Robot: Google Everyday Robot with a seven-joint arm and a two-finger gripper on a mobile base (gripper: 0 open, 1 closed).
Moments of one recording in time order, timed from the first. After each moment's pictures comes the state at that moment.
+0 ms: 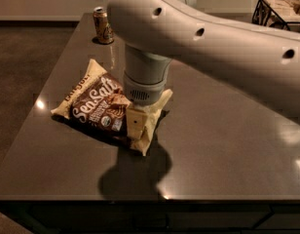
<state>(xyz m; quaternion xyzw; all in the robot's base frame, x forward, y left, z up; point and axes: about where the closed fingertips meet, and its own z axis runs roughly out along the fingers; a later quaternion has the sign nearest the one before) 0.484 0.018 0.855 -0.63 0.77 0.00 0.10</state>
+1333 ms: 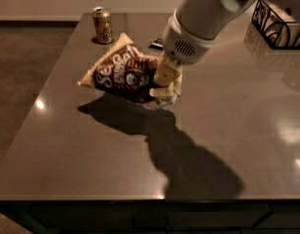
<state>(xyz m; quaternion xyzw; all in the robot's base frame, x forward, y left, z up) 0.506 -0.024 0.948 -0.59 0.78 0.06 0.21</state>
